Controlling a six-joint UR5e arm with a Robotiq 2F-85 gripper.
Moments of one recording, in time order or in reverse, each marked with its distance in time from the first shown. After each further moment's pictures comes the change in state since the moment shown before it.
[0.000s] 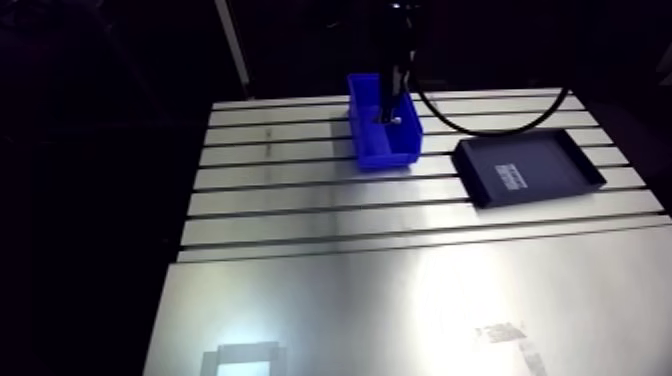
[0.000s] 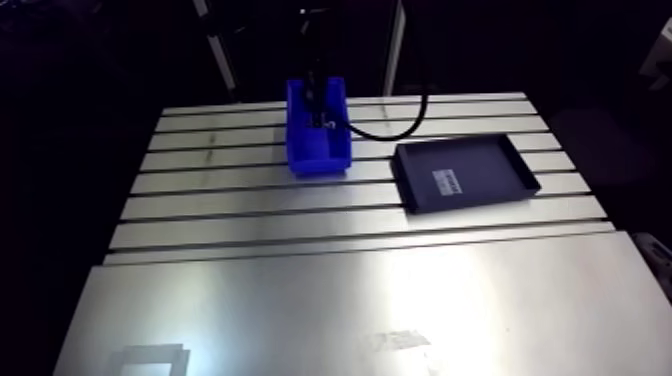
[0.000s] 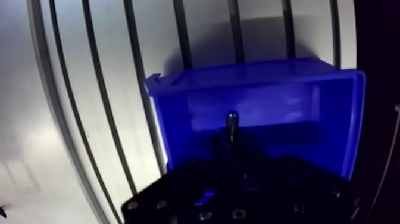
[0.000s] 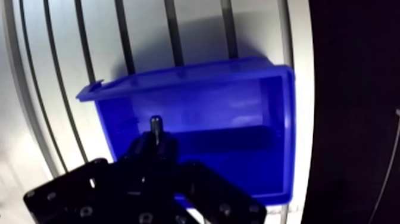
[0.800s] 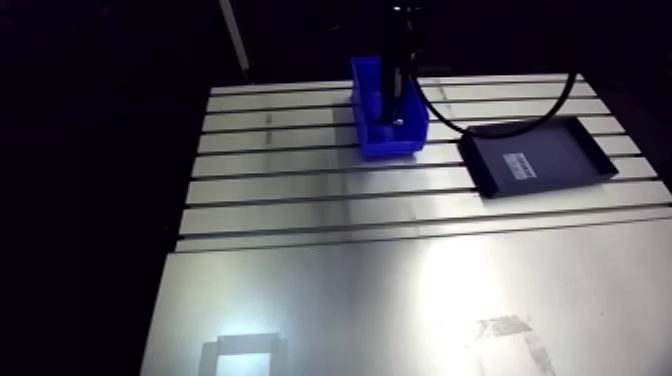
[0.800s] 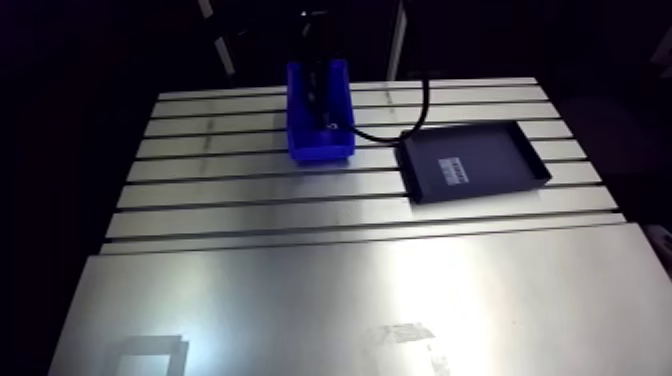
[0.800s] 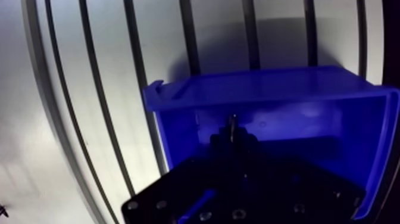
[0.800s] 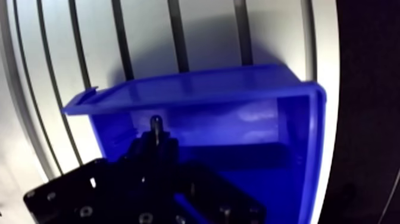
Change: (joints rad) arm 0.007 0.043 0.005 0.000 -0.015 0.002
